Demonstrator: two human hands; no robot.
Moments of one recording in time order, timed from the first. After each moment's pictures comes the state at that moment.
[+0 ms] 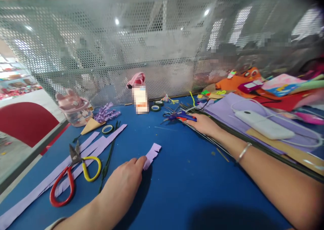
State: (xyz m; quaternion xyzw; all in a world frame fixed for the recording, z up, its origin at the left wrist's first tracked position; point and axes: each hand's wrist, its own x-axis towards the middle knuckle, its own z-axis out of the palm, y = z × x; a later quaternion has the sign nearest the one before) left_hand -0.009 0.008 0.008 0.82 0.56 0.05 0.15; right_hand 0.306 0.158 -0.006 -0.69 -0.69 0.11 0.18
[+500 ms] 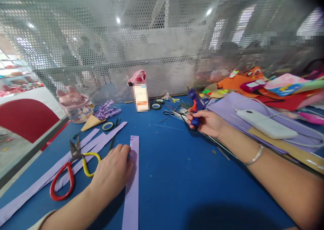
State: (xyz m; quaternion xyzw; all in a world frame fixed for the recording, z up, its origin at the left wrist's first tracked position) left_hand -0.025 0.019 0.011 0.76 0.65 0.05 0.05; right_hand 0.292 0.138 0.013 -0.43 -0.46 0.62 0.47
